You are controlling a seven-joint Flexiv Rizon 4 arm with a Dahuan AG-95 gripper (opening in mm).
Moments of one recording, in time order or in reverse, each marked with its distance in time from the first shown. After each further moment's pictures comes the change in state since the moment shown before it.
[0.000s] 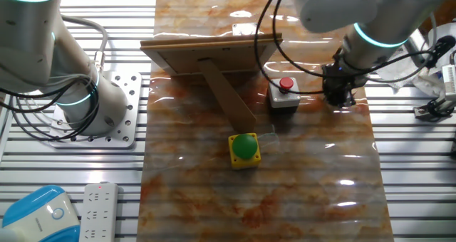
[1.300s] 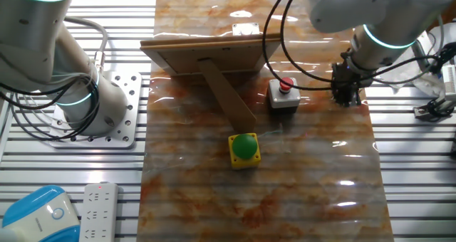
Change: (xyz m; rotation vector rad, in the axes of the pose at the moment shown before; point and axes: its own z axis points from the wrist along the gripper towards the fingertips) arm -0.016 -0.022 0.009 0.015 -0.004 0.109
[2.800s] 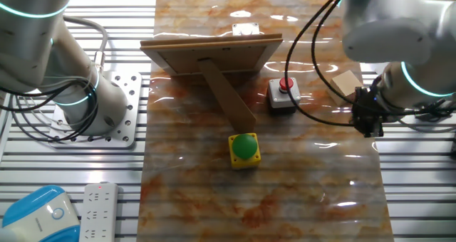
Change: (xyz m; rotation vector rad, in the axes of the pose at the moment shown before) arm -0.012 -0.057 -0.033 -0.116 -0.016 0.064
